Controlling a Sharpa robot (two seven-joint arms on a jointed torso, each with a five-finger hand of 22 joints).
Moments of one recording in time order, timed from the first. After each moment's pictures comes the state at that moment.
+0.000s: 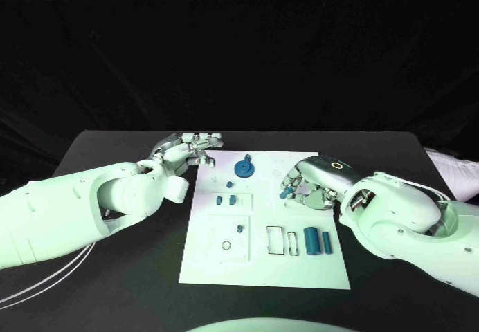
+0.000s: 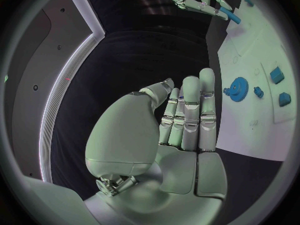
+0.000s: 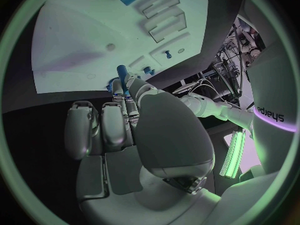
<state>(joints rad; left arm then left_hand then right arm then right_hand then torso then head) 1.16 -0.94 -0.01 1.61 0.10 -0.28 0.32 1.37 -0.13 0.50 0.01 0.06 1.03 0.19 0.08 0.07 1.09 0.12 0.15 0.07 1.22 0.03 0.98 0.49 0.17 1.18 0.13 0.55 0.94 1.08 -0.95 0.06 1.87 -1.74 -0.26 -0.31 1.49 -0.07 0.36 0.08 0.06 1.18 0.11 0.11 0.09 1.25 0.06 0.12 0.07 1.46 -0.03 1.27 1.09 0.08 1.42 0.07 1.35 1.26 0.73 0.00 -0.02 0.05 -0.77</state>
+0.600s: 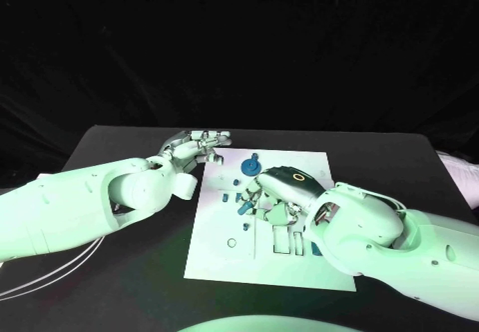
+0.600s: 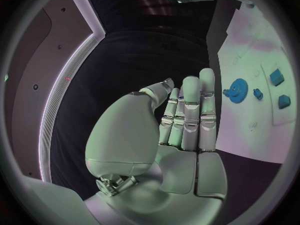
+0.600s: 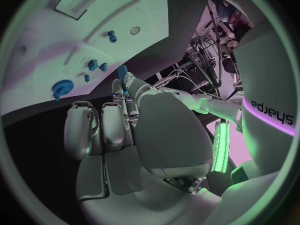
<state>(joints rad) 1.16 -0.93 -0.01 1.61 0.10 -0.28 0.32 1.37 -0.13 0.50 0.01 0.06 1.03 0.19 0.08 0.07 1.09 0.12 0.16 0.07 1.22 0.03 0.98 0.49 0.17 1.18 0.13 0.55 0.94 1.06 -0.76 0.04 1.91 -1.70 -0.26 -0.27 1.50 -0.07 0.37 0.08 0.05 1.18 0.11 0.11 0.09 1.25 0.06 0.11 0.07 1.46 -0.03 1.27 1.08 0.08 1.42 0.07 1.35 1.25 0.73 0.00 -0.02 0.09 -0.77</state>
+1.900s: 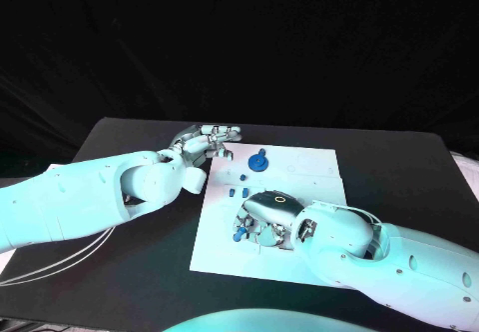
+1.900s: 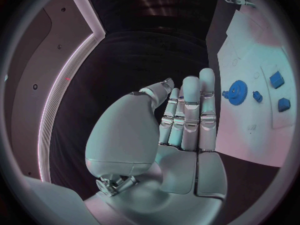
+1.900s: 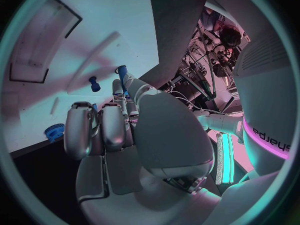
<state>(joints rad) 1.16 -0.92 -0.01 1.61 0.10 -0.28 0.32 1.37 -0.13 0.49 0.01 0.06 1.03 0.20 0.08 0.07 1.09 0.12 0.16 0.07 1.22 0.03 0.98 0.49 0.17 1.18 0.13 0.55 0.94 0.98 -0.66 0.02 1.81 -1.72 -0.12 -0.24 1.50 -0.06 0.38 0.08 0.06 1.17 0.11 0.10 0.11 1.26 0.06 0.10 0.07 1.46 -0.03 1.27 1.08 0.08 1.42 0.07 1.35 1.25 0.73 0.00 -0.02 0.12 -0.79</state>
